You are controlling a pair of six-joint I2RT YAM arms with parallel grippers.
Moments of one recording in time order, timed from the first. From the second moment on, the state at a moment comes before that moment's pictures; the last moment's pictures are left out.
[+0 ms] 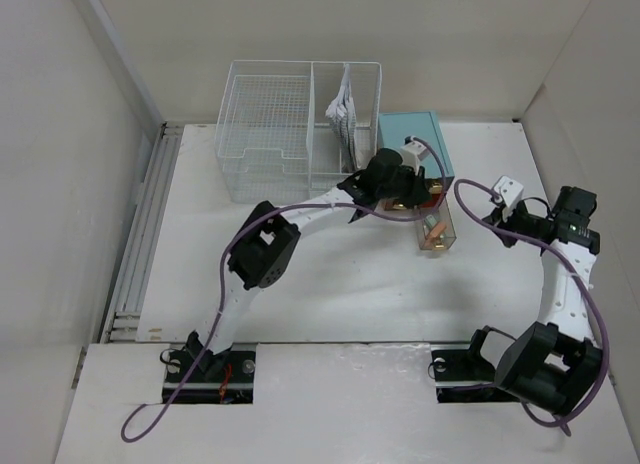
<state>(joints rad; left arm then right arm) -0.86 2.30 1.83 0.14 0.32 -0.37 -0.49 1.09 0.91 -0.78 -0.93 -1.17</state>
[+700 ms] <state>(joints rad) -1.20 1.44 0.71 0.33 -0.10 -0.41 -0.28 1.32 1.10 -1.08 -0.93 -1.16</state>
